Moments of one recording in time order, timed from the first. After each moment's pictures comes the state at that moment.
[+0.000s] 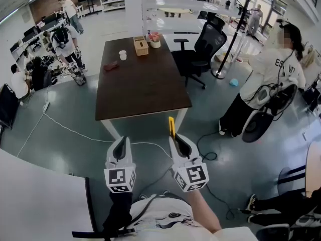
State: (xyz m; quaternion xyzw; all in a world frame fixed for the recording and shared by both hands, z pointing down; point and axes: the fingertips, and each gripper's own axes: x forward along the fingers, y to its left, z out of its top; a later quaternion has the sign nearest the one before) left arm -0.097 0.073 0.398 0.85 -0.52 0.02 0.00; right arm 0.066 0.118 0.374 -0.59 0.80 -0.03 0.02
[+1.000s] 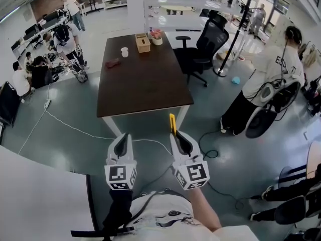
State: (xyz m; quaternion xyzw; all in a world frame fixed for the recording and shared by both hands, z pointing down) left arm -0.093 0.073 0.400 0.86 -0.51 0.03 0.01; right arm 0.066 0.117 0.374 -0.59 0.80 -0.02 0.02
